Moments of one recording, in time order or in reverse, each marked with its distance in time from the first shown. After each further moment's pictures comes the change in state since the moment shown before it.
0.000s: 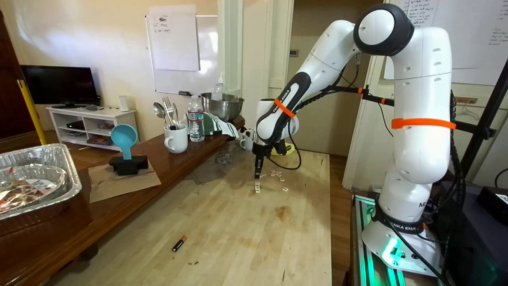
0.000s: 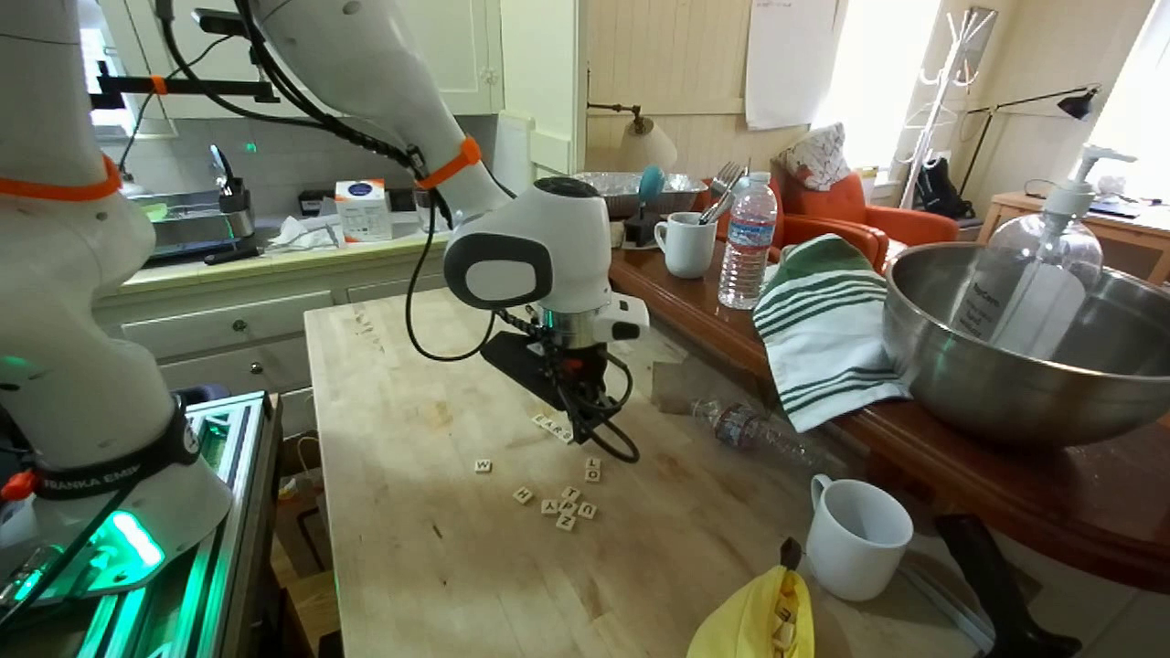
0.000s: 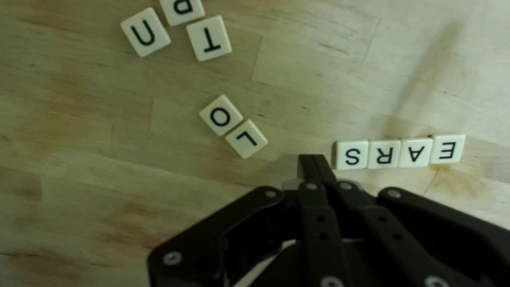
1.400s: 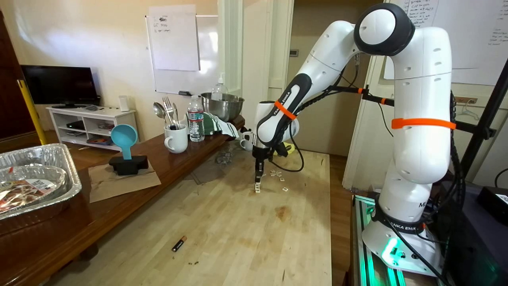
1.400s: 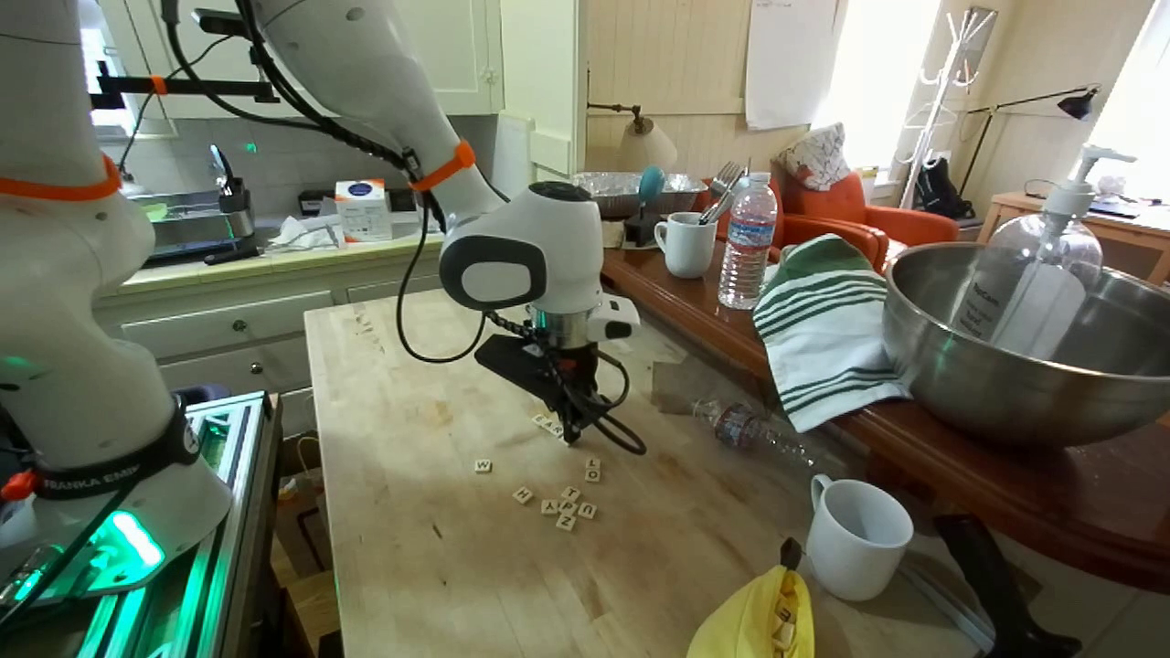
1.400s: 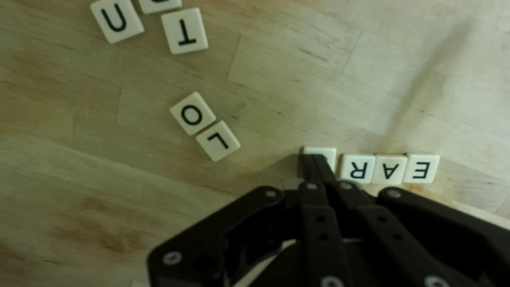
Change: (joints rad) arm 0.006 0.001 0.016 -0.020 -0.016 0.000 -0.060
